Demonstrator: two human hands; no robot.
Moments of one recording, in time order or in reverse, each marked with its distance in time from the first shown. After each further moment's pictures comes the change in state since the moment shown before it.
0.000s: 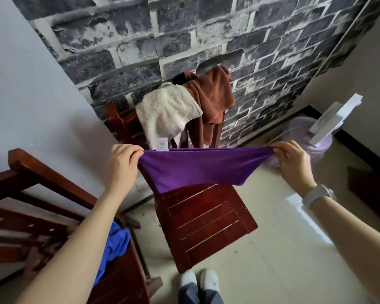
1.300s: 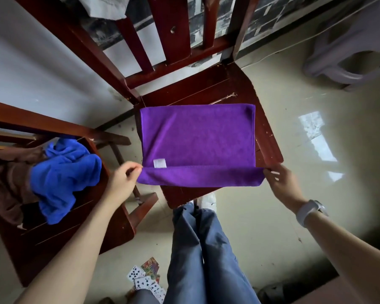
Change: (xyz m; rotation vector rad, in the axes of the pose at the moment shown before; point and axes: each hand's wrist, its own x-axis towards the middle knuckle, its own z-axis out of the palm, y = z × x) left_hand -0.243 -0.122 0.193 -0.233 -0.638 -0.763; right_hand -0.226 0.158 0.171 0.082 -0.672 0.704
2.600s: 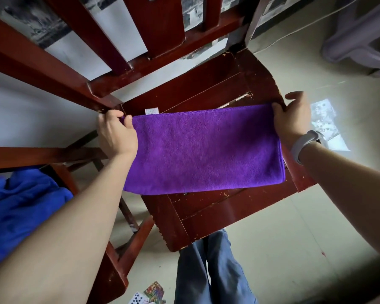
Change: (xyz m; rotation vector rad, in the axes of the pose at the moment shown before) left_hand 0.180 0.048 0.050 0.271 0.503 -0.072; right_hand 0.200 -0.037 0.045 -0.131 0.437 -0.021
